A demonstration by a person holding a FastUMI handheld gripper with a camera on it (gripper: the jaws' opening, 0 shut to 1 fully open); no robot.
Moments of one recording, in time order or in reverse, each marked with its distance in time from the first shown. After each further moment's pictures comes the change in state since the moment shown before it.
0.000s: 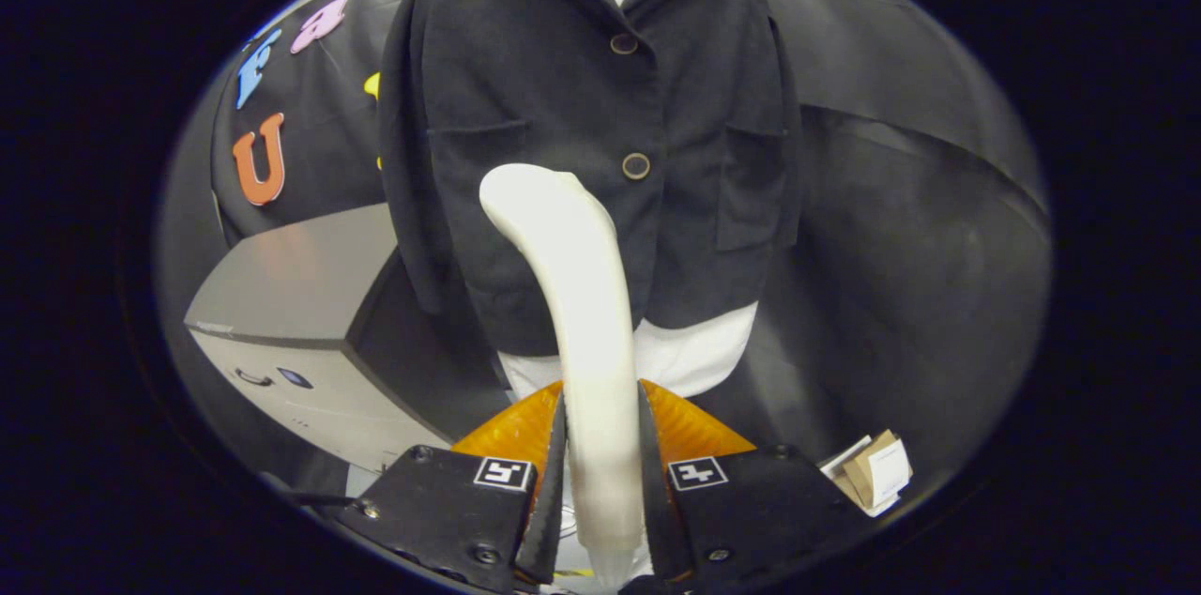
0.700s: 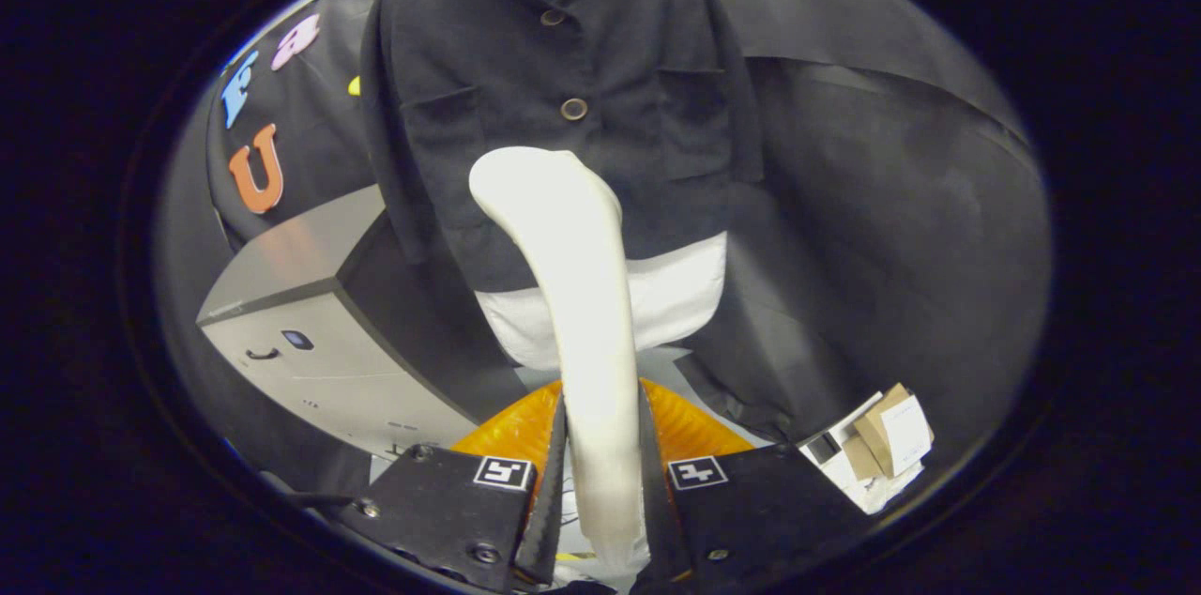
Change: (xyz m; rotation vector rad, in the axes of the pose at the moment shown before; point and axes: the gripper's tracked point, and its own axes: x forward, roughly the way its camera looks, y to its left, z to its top) arm -0.042 -0.049 -0.053 0.130 0.046 0.038
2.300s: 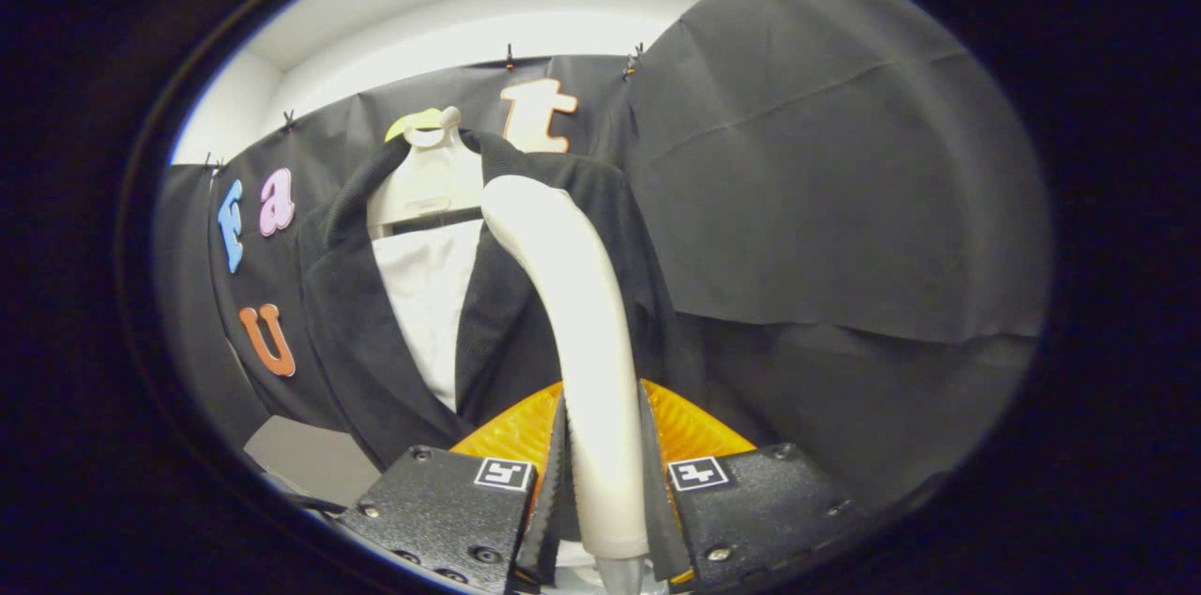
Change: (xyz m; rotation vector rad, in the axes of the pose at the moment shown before) arm -0.083 -0.049 0.385 0.006 -0.536 0.093
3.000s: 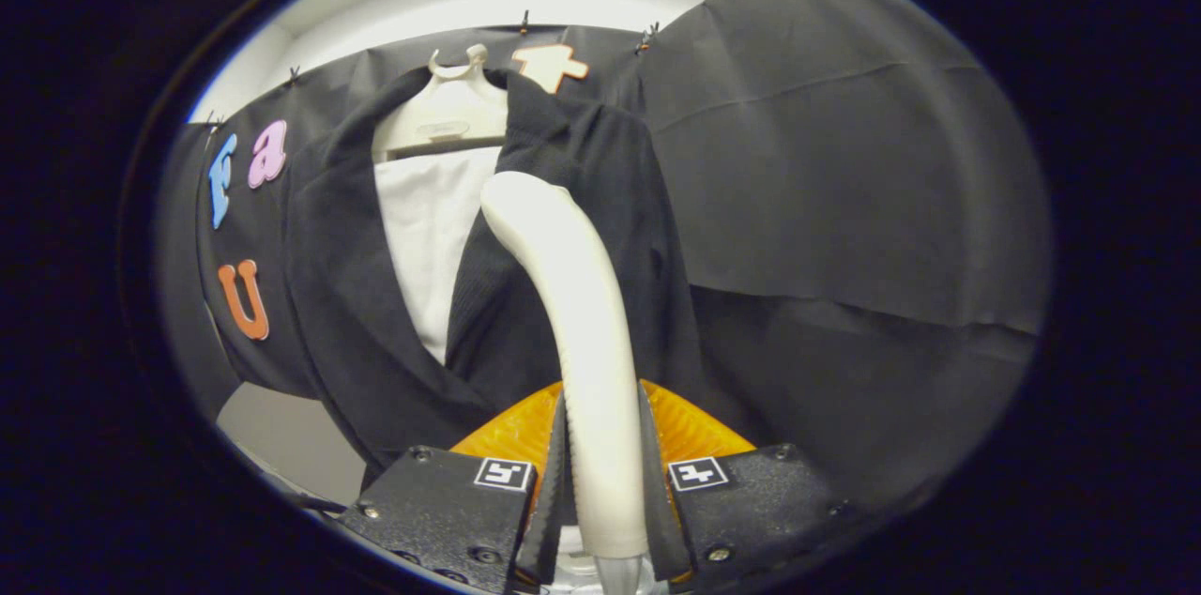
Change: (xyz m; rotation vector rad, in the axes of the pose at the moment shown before) arm -0.003 0.011 -0.066 -0.081 0.093 -0.080
